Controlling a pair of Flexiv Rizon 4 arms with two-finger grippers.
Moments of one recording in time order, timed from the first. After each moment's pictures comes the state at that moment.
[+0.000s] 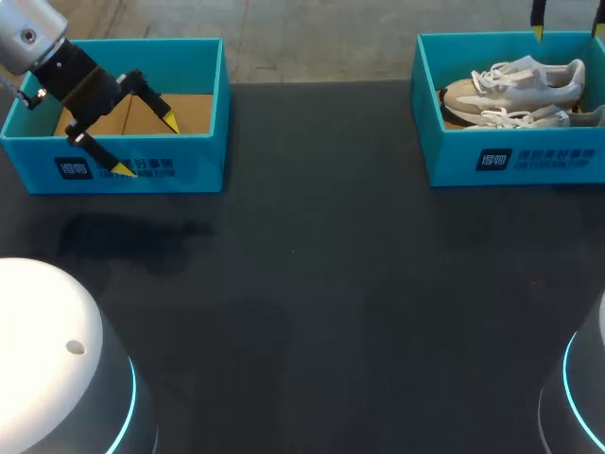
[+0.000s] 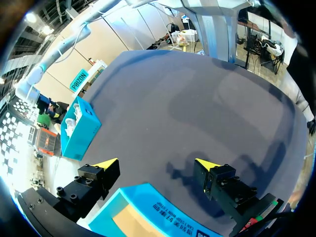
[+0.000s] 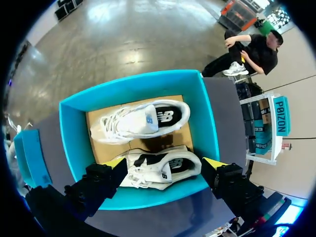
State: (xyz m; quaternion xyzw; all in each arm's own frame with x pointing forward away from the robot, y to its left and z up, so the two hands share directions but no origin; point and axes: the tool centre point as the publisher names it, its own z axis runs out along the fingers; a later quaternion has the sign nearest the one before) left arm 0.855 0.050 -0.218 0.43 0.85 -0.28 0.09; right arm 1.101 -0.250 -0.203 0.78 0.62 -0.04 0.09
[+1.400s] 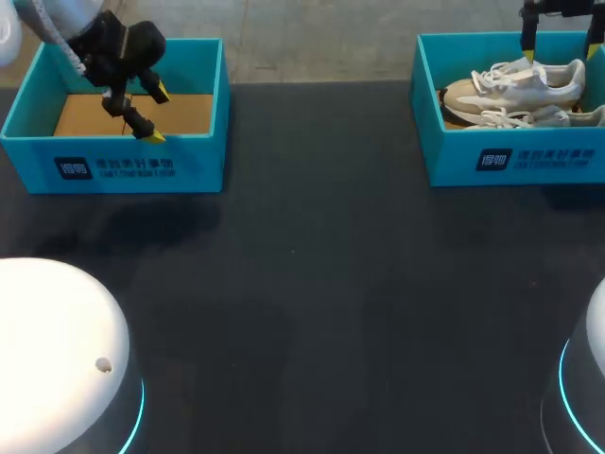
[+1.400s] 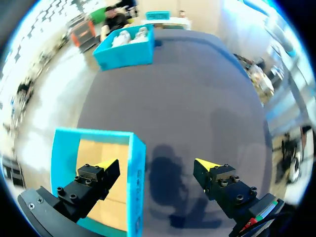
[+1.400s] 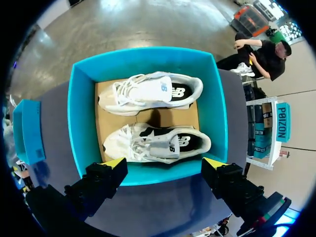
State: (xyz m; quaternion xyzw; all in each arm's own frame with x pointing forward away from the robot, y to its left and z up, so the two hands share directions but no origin) left arm 0.919 0.054 -0.219 -0.04 0.98 -0.18 0.03; right arm 1.041 -0.218 -0.209 0.74 0.66 -0.06 0.06
